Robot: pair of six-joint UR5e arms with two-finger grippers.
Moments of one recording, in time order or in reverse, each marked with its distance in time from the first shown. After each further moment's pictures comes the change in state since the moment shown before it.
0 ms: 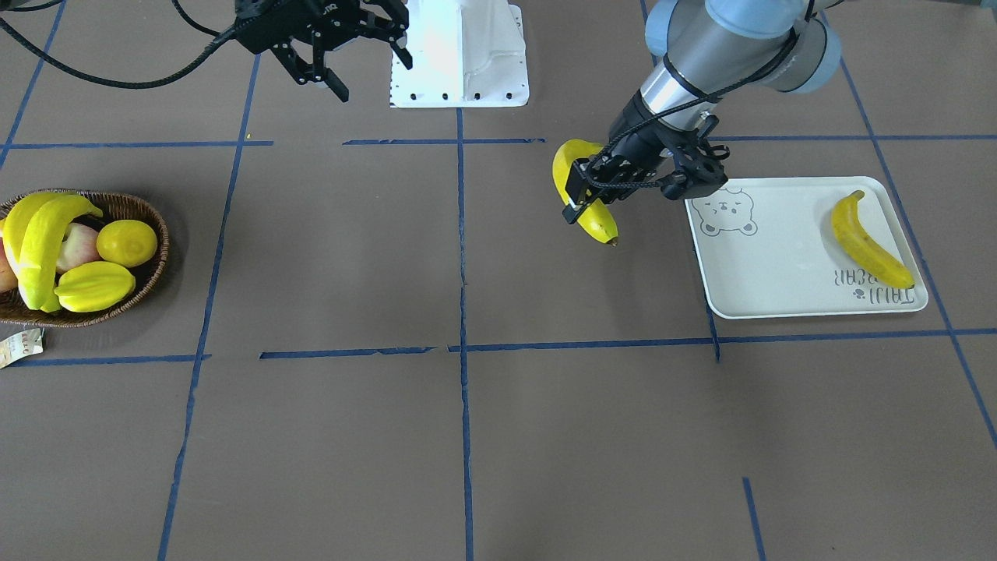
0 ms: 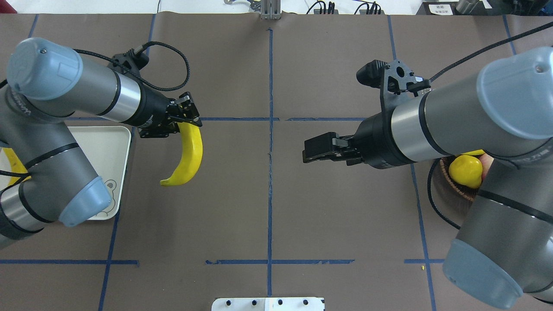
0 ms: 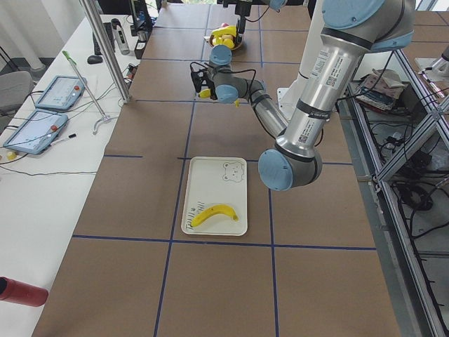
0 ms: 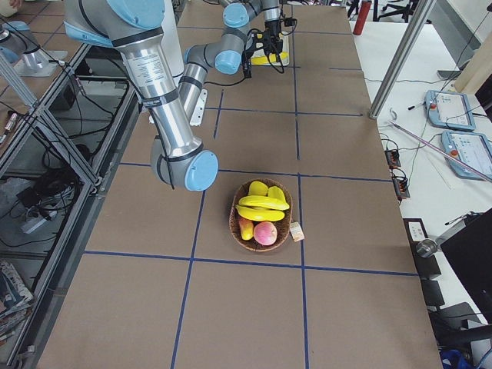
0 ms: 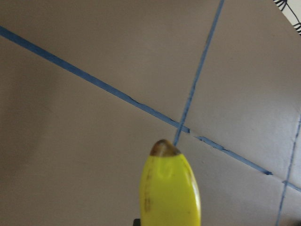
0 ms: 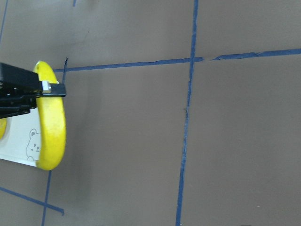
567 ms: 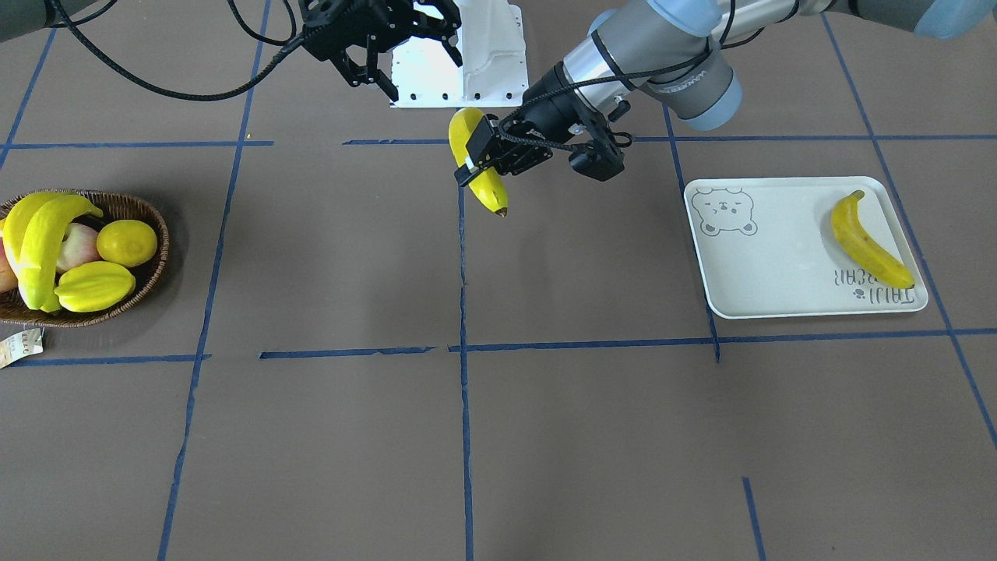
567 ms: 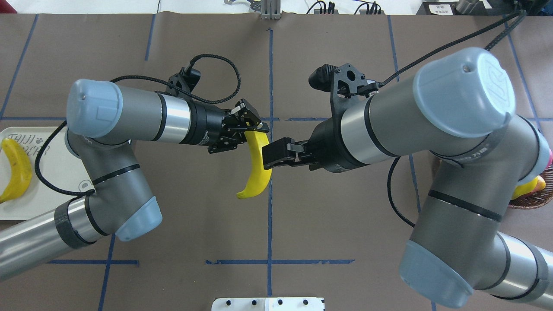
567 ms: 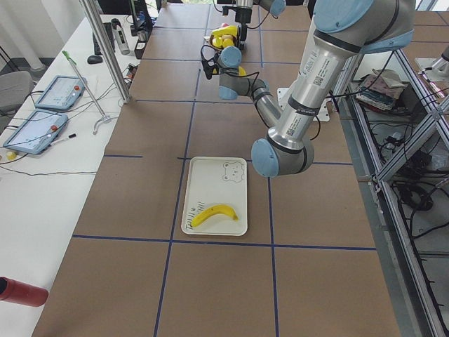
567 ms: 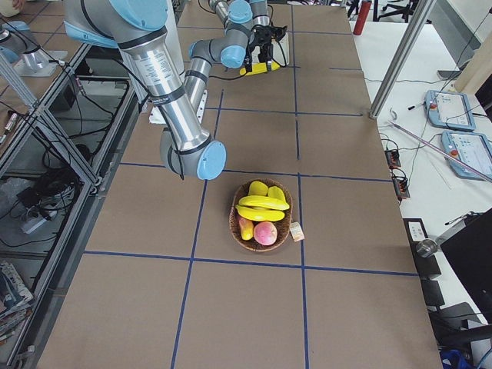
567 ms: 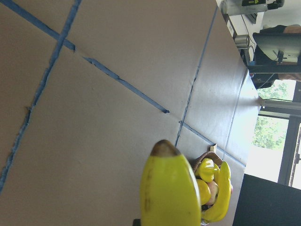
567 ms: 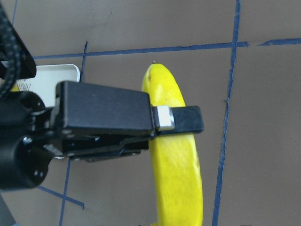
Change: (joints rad) left arm 0.114 -0.136 0.172 -0.474 0.069 -0.282; right arm -0.059 0.134 -0.077 0.001 0.001 0.004
